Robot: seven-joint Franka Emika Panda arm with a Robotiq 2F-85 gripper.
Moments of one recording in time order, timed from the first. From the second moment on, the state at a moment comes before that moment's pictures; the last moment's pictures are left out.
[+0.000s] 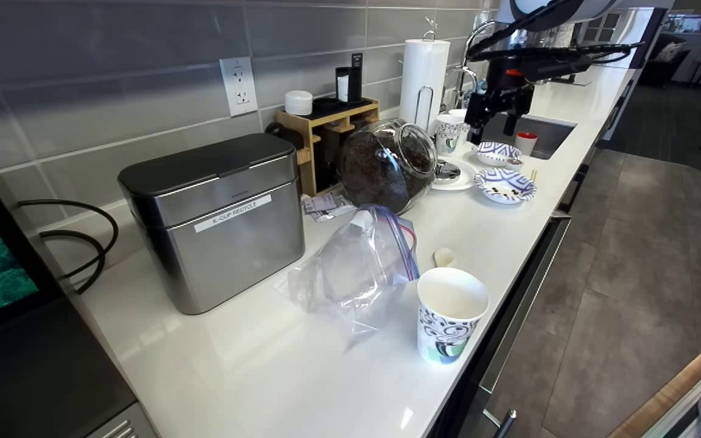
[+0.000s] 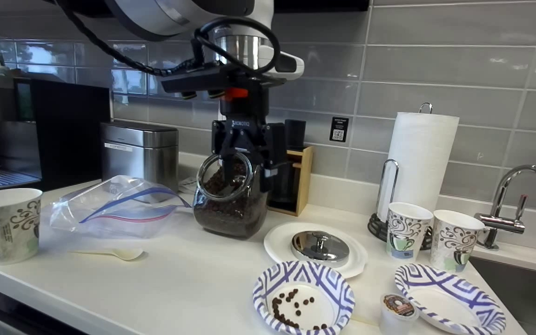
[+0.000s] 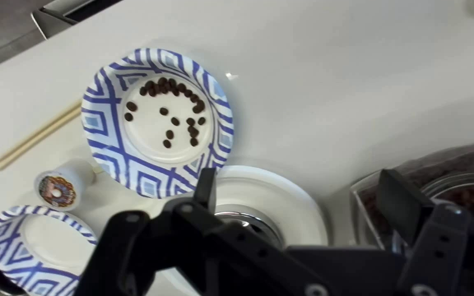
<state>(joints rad) 0.02 -0.07 0.02 -2.22 -0.11 2.23 0.11</state>
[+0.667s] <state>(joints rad) -0.02 0.09 -0.02 -2.11 -0.11 2.35 0.31</state>
